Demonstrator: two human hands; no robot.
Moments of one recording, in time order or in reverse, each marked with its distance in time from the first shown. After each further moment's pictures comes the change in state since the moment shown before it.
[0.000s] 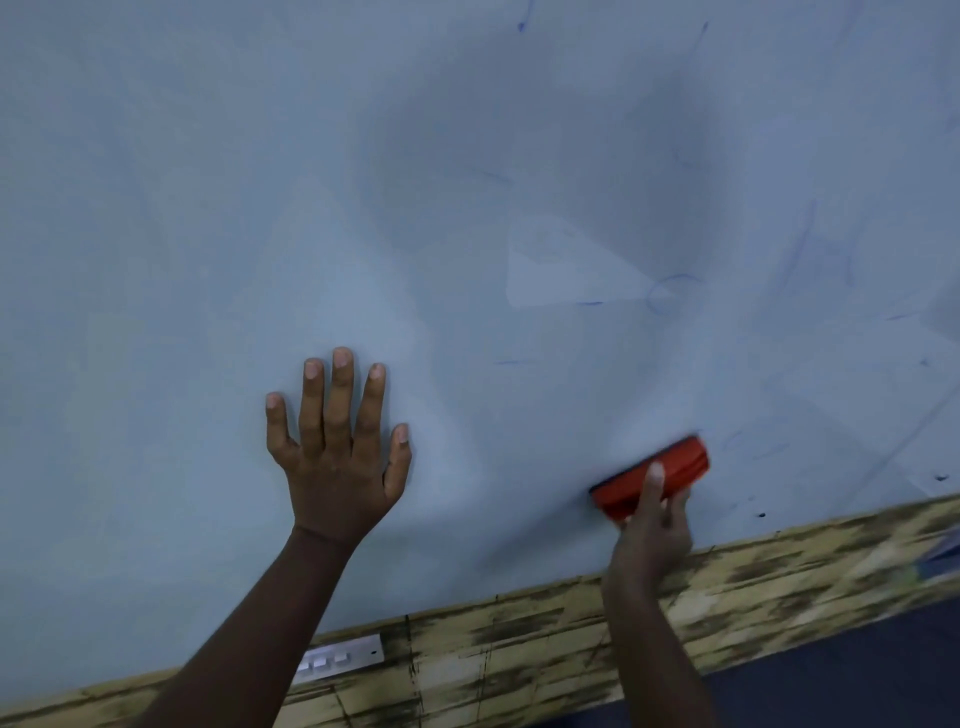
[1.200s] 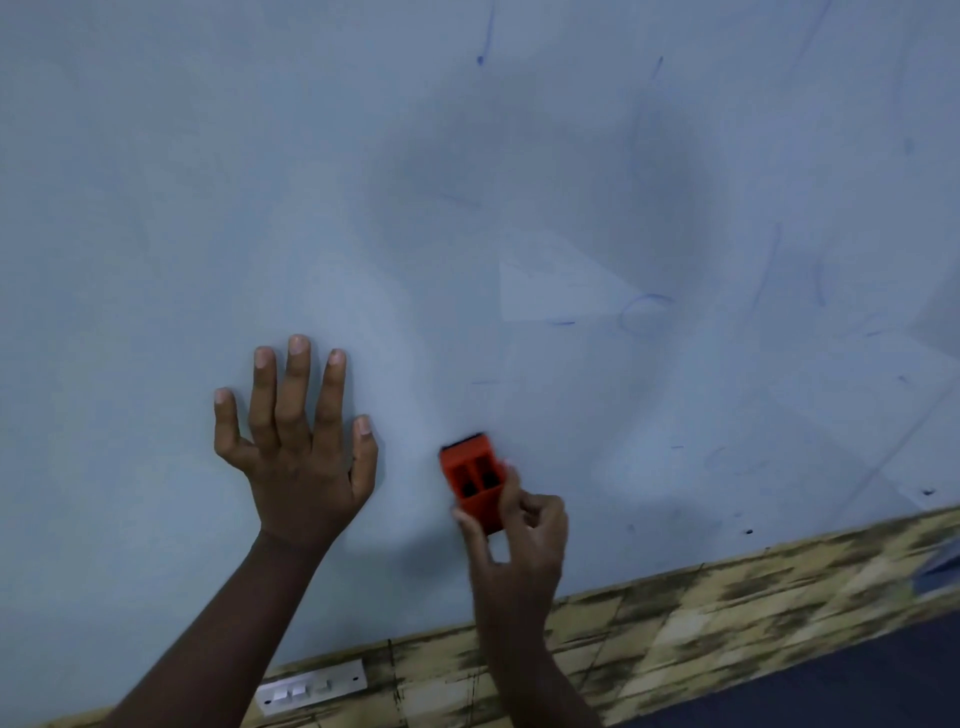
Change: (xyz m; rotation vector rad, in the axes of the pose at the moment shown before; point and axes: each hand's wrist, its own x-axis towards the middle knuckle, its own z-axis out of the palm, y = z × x) left_hand 0.030 -0.001 -0.005 -0.002 0.040 -0.077; right_hand -0.098 0.004 0.027 -0.477 -0.426 -0.859
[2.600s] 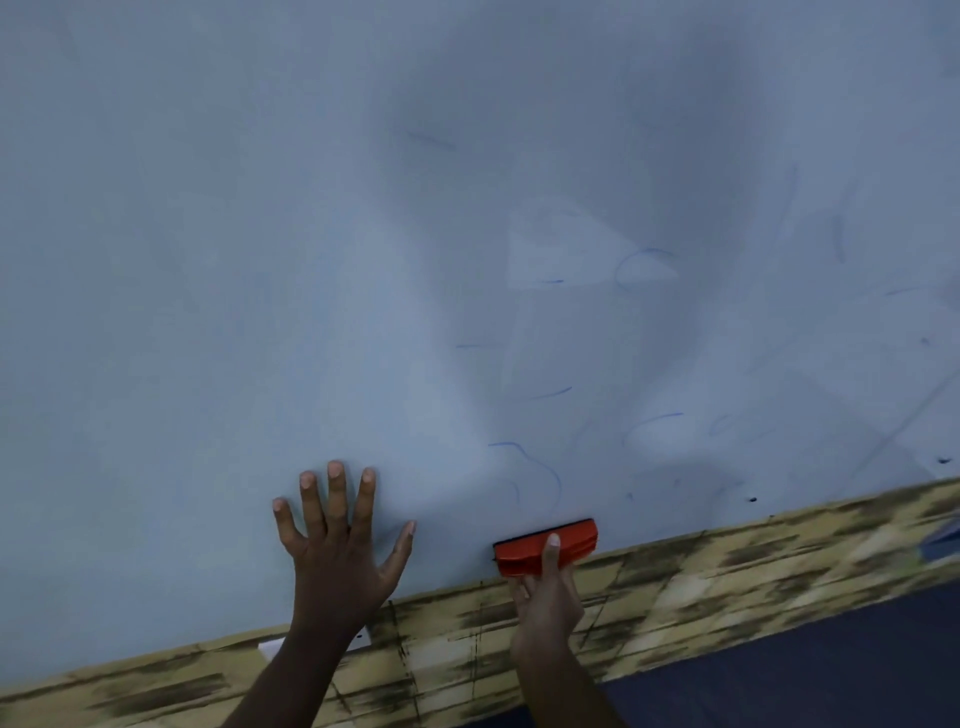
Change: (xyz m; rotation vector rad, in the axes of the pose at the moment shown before) left_hand -0.162 0.027 -0.013 -0.013 -0.428 0.002; right_hand -0.059 0.095 -0.001 0.824 0.288 1.459
